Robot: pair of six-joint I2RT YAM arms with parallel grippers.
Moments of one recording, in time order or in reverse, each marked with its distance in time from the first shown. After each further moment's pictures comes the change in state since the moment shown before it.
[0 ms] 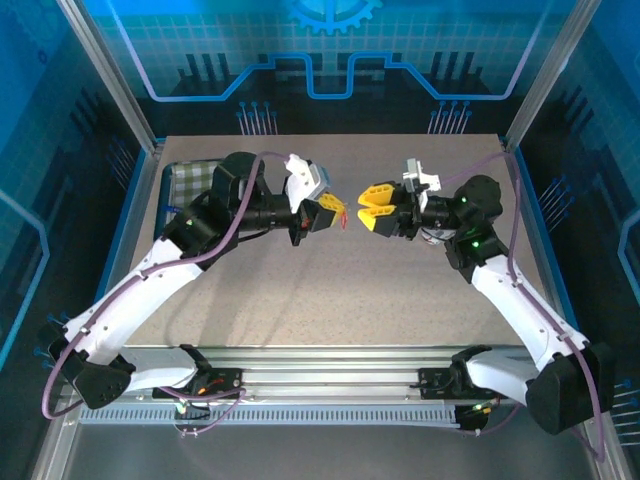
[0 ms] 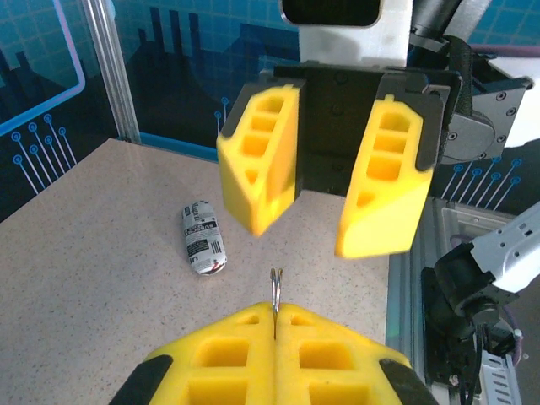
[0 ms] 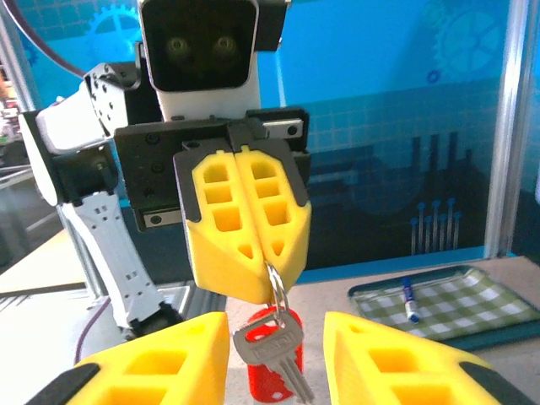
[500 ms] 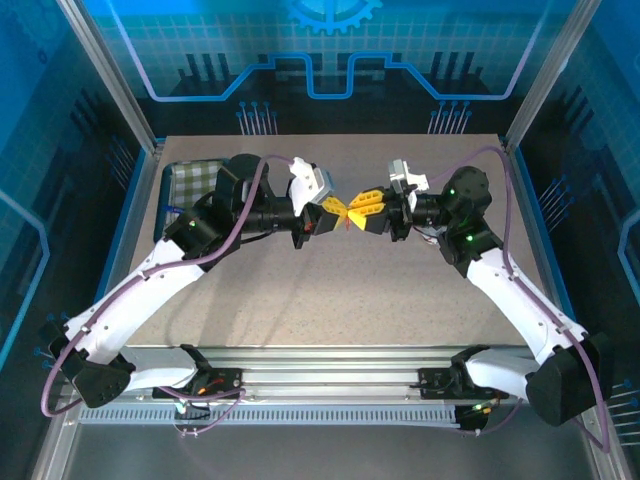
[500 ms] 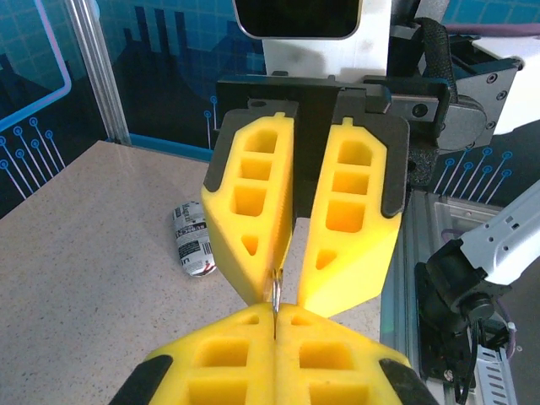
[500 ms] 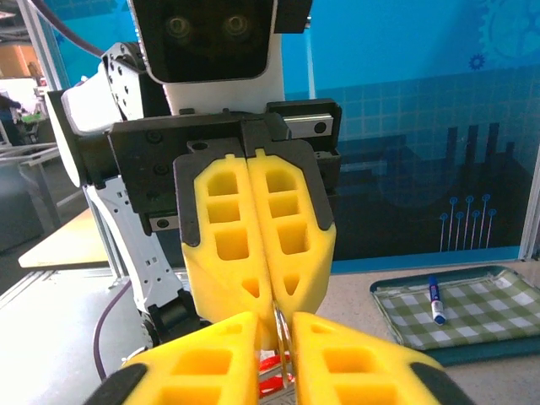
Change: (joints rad) left arm -0.021 0.004 0.000 0.000 -0.002 0.006; right arm 0.048 0.038 0.061 -0.090 -0.025 -0.082
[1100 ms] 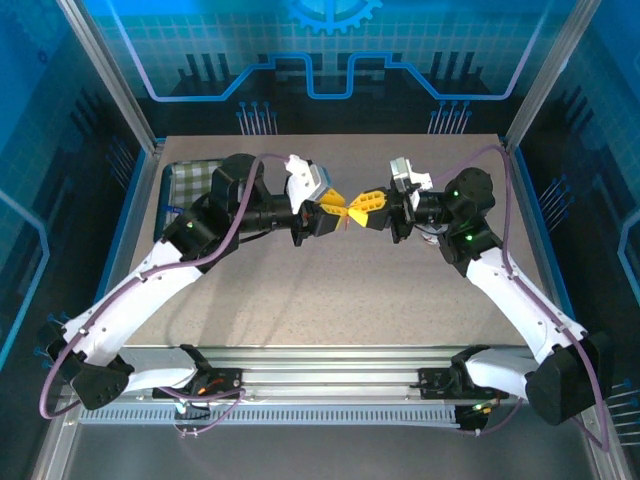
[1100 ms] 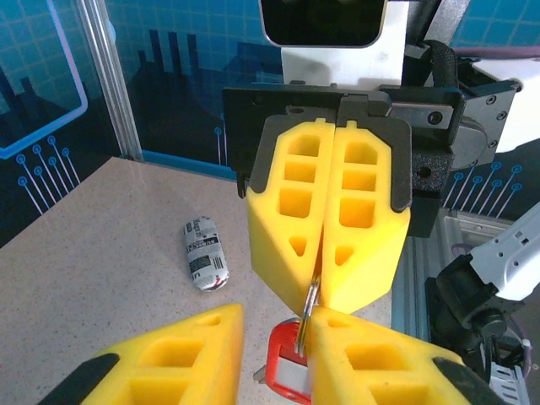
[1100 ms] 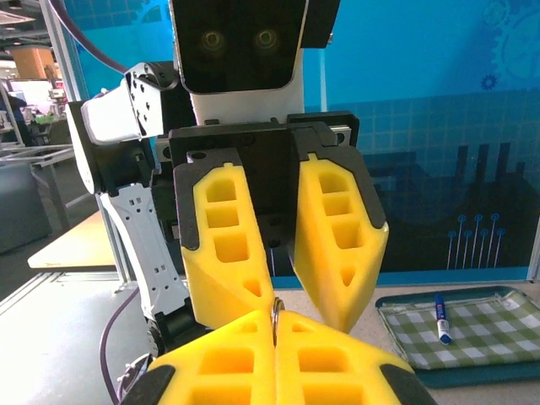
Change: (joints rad) left arm 0.002 -0.014 -0.013 0.051 -0.015 -0.011; right arm -0.001 0.005 -0.004 0.118 -0.026 0.074
